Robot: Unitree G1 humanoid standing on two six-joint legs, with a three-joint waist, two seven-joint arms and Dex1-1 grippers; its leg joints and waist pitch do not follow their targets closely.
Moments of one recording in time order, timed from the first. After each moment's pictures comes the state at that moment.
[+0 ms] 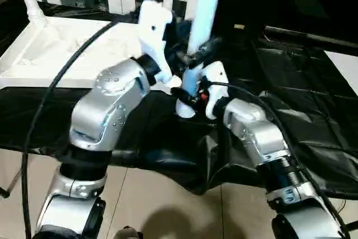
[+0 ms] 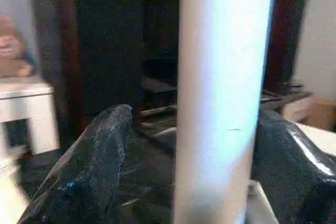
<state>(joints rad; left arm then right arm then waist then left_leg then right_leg) -0.72 0.22 -0.09 -0.07 -0.37 0.50 -0.39 -0.63 -0.10 0.15 0.36 0.17 0.31 0.54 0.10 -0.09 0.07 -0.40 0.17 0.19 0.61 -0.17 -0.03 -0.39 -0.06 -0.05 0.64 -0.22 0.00</state>
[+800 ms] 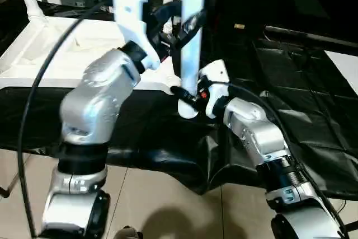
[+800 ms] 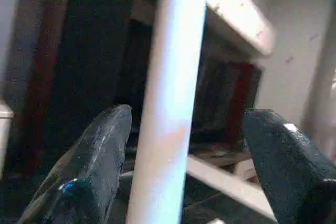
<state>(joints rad) -0.72 0.16 0.09 -0.17 -0.62 0.59 -0.42 -0.63 -0.06 0.08 0.36 0.23 0.30 0.54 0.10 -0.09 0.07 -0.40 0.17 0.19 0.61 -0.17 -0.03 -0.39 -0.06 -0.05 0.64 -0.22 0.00</state>
